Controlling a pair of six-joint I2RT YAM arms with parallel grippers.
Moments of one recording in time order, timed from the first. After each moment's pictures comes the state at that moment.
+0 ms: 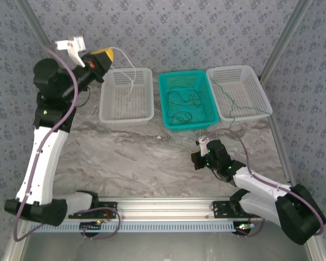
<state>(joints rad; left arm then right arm) -0.20 1.24 1.63 -0.20 0.47 -0.49 0.58 1.03 0.29 0.04 -0.13 0.25</state>
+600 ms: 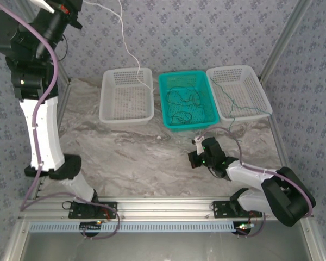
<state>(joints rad) -0.15 1.75 2.72 -0.37 0.37 -0.27 0.58 1.22 0.33 0.14 -0.16 0.26</state>
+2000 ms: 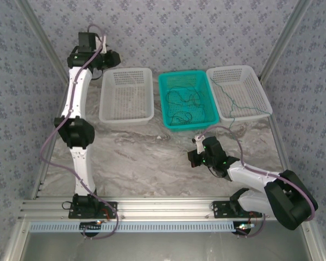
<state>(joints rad) -0.07 2.27 2.57 -0.96 0.37 -0.28 0.58 1.18 0.34 0.13 -0.17 0.28</state>
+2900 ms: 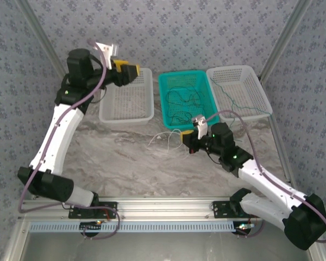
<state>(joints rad) -0.28 1.42 1.63 -0.41 0.59 -0.23 0.59 0.95 0.62 0.00 -0.33 0.27</state>
